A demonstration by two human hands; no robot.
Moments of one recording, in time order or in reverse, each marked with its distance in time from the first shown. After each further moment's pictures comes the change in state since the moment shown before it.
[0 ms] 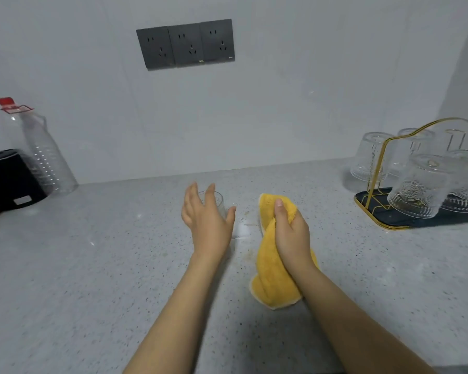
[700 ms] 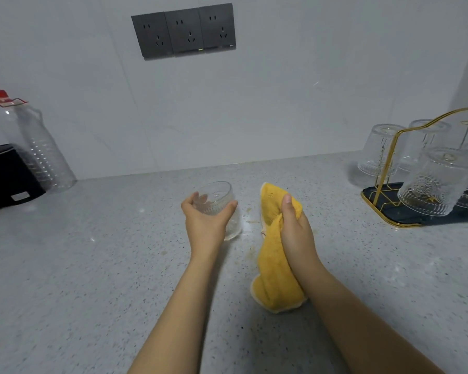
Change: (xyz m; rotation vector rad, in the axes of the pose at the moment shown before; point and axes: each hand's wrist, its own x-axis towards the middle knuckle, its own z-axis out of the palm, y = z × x) left_hand -0.004 -0.003 -0.001 -0.677 -0.018 -0.413; right_hand 0.003 0.002 -0.004 0.140 -0.154 0.143
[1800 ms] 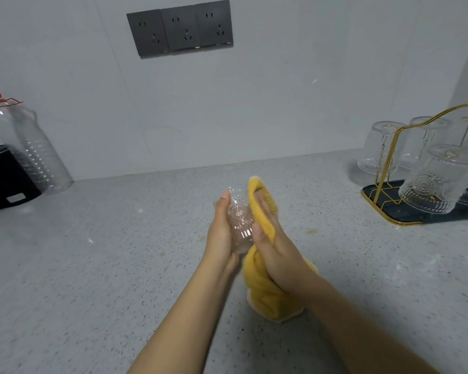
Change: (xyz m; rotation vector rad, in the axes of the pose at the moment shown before) left_hand -0.026 0.016 0.016 -0.647 -0.393 -0.417; right_hand -0.024 0.009 0.008 -0.273 -0.393 -0.406
